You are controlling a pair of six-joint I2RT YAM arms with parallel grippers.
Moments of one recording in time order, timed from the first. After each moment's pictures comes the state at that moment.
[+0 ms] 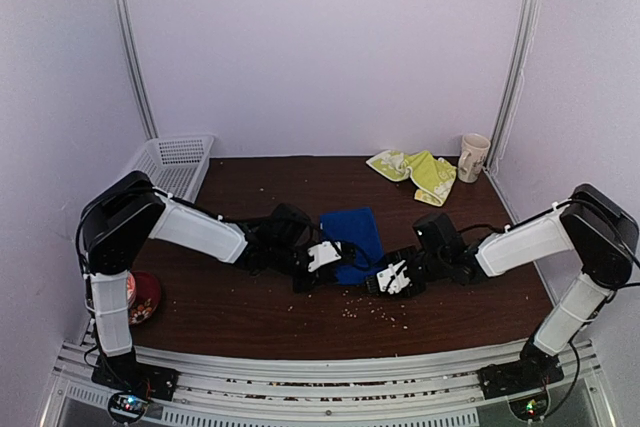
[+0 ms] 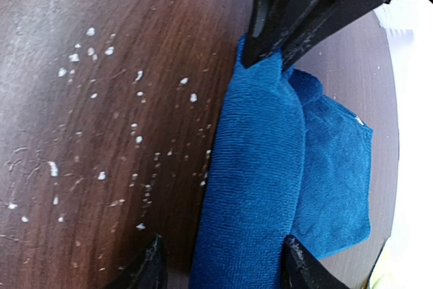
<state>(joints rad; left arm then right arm) -0.89 2.01 1.11 0.11 0.35 0.55 0.70 1.62 0.64 0.23 -0.28 -1.20</state>
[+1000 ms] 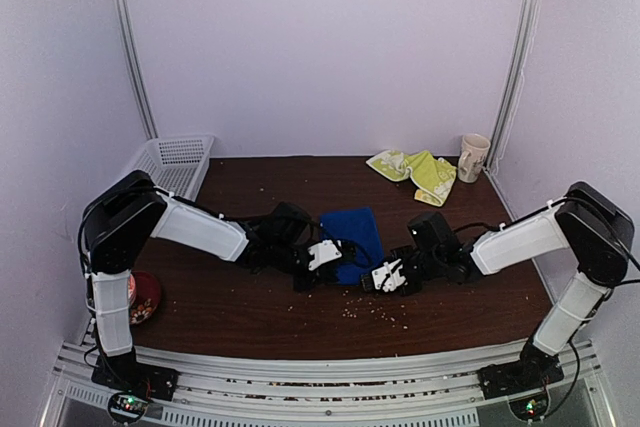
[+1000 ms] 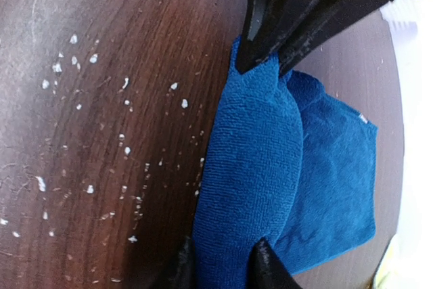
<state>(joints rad) -0.88 2.02 1.13 0.09 0.38 0.54 0.71 1.65 0.66 0.21 -0.26 -1.18</state>
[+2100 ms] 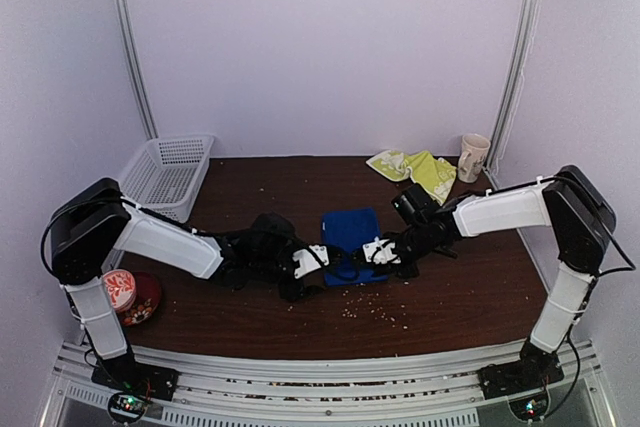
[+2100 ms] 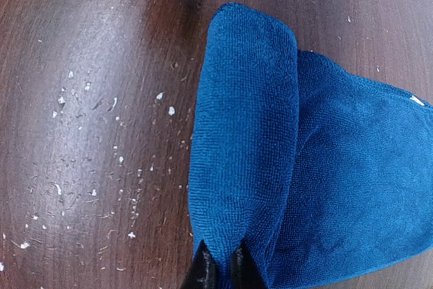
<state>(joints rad) -0.94 1.82 0.90 0.21 0.10 0.53 0.64 1.78 1.02 -0.31 -0.39 -1.07</state>
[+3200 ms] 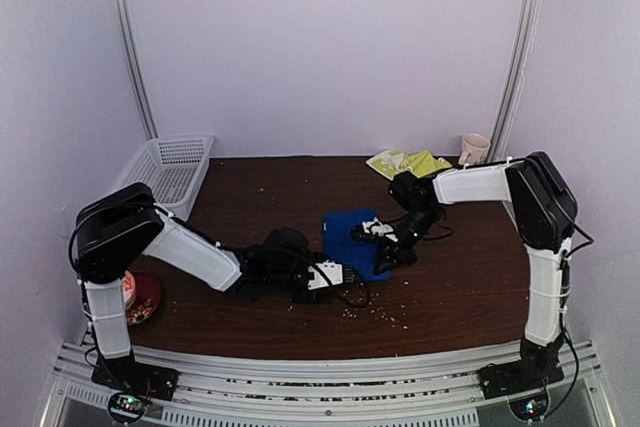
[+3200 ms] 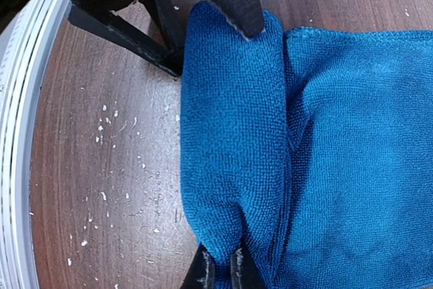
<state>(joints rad) -1.00 1.96 0.92 0.42 0.02 0.74 0.52 2.06 1.41 -0.81 -0.67 -0.99</state>
